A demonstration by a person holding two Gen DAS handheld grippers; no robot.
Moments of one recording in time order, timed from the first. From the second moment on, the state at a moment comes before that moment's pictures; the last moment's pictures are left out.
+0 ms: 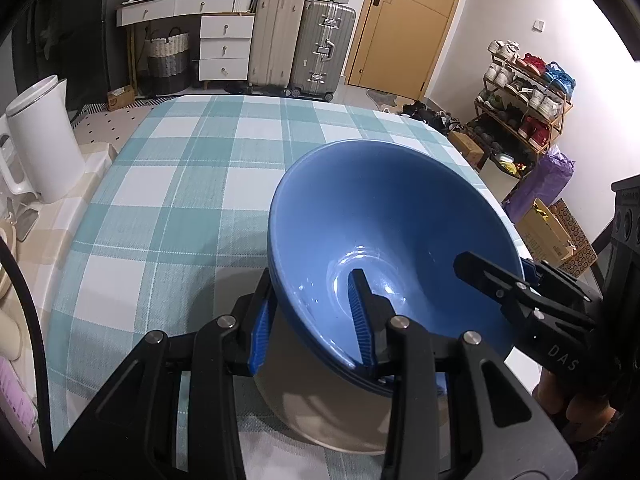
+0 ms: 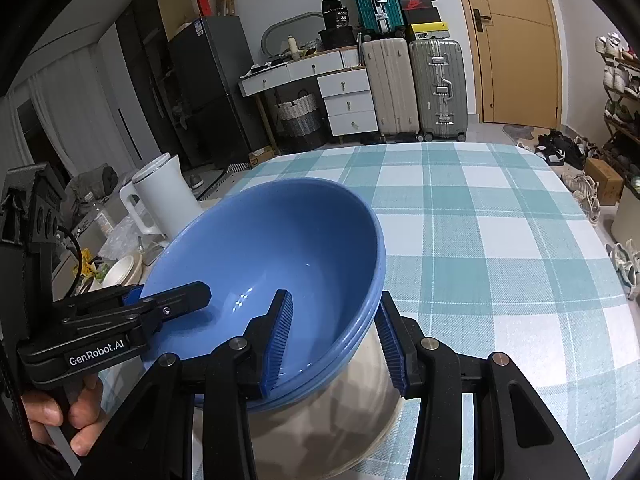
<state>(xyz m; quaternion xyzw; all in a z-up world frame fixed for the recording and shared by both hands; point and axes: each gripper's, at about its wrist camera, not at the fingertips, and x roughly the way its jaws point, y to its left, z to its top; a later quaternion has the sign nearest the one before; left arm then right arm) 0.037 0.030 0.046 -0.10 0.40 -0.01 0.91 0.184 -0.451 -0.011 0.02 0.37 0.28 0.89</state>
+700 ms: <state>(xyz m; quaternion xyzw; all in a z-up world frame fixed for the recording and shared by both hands) 0.045 0.028 0.054 -0.08 0.37 -0.01 0.92 0.188 -0.450 -0.007 0.00 0.35 0.28 0.89</state>
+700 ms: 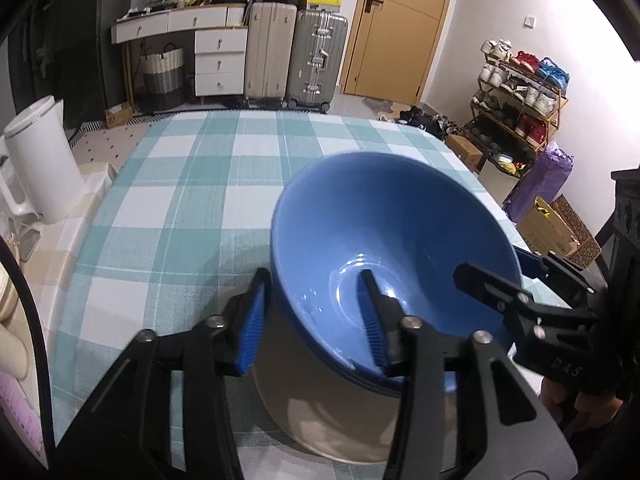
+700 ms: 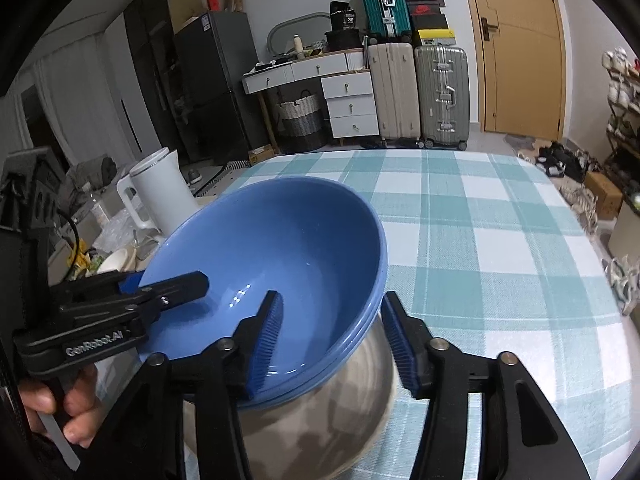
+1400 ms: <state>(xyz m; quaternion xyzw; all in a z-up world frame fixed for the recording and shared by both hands) -0.038 0.071 0.069 -0.04 0.26 -0.03 0.96 0.148 -0.486 0.007 -0.06 0.24 0.35 0.90</state>
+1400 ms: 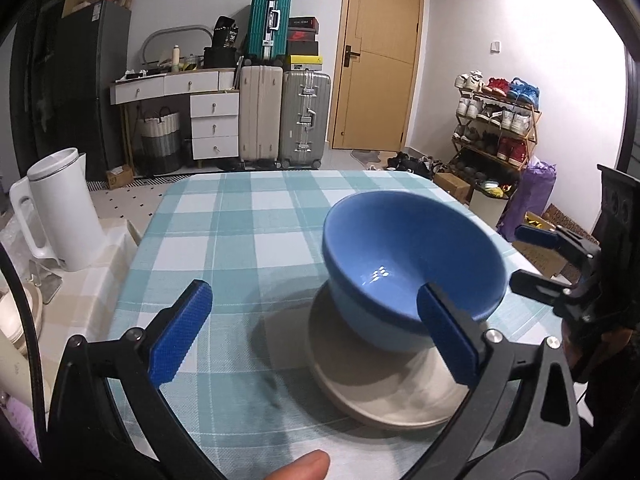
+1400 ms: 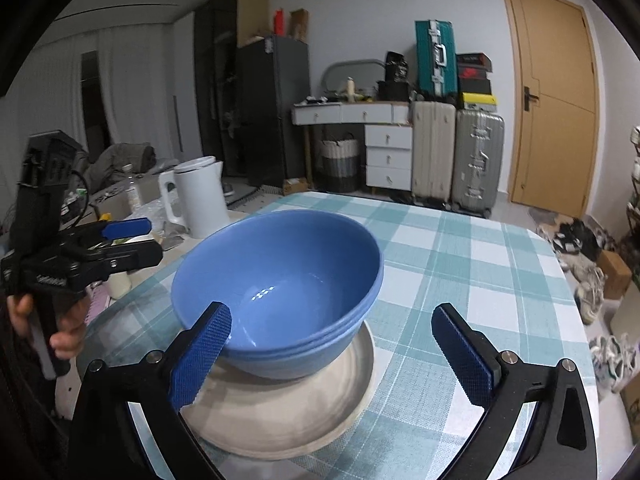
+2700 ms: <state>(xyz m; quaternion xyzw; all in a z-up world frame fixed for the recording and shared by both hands) -0.057 0.062 0.012 -0.03 0.22 -0.09 0.97 0.118 -0.515 -0.032 -0.04 0.20 0.40 0.89</state>
